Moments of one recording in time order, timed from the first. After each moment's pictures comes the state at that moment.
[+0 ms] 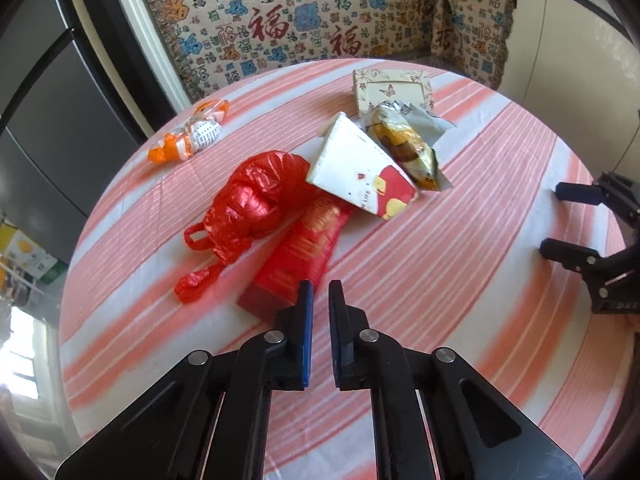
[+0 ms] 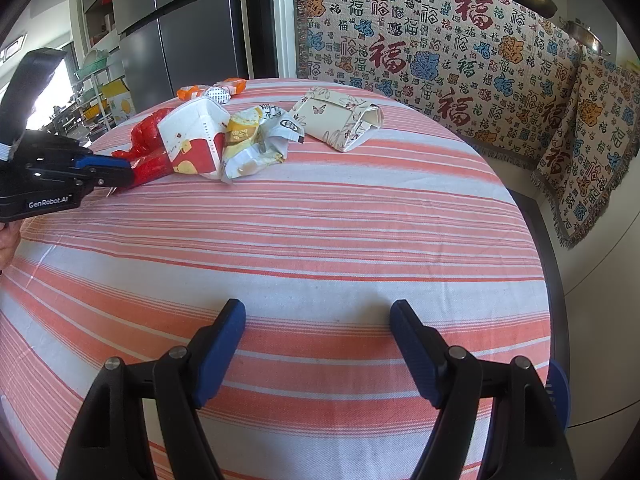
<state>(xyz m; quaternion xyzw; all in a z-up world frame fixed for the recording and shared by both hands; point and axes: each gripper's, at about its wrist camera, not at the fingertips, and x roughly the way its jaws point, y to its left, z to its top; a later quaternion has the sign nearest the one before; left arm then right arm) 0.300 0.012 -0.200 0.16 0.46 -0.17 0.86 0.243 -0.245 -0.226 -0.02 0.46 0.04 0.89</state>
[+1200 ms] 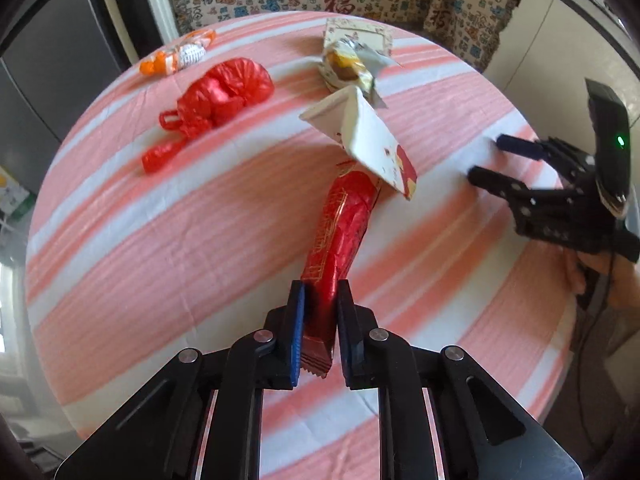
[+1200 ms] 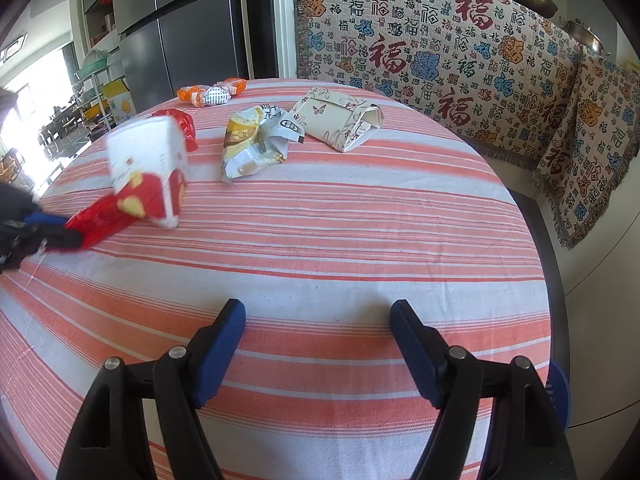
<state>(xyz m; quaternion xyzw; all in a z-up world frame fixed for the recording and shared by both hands) 0.228 0.009 -0.200 0.09 0.55 -0.17 0.81 0.242 -0.247 -0.223 -0.02 0.46 0.04 0.88</state>
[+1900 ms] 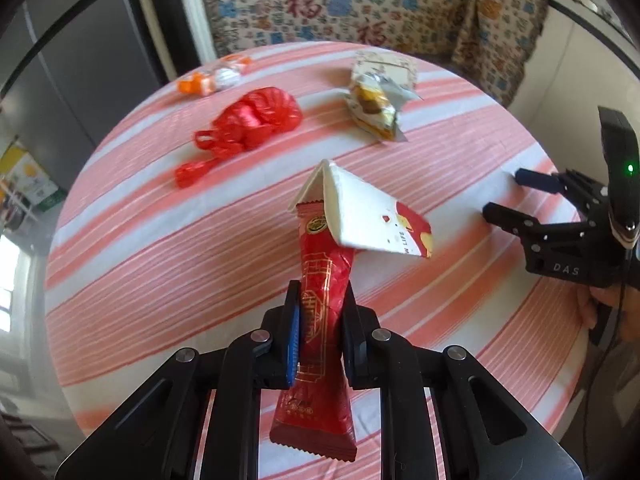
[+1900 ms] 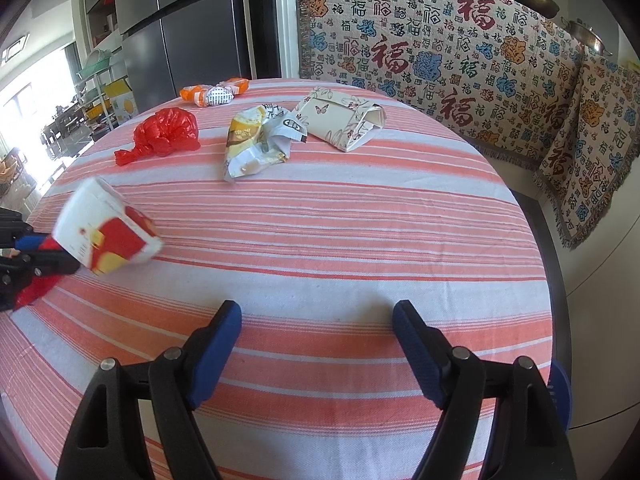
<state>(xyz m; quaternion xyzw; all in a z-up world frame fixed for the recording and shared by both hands) 0.231 0.019 -0.191 0.07 0.50 -0.10 0.86 0.243 -0.246 -0.223 -0.02 0.46 0.04 0.88</state>
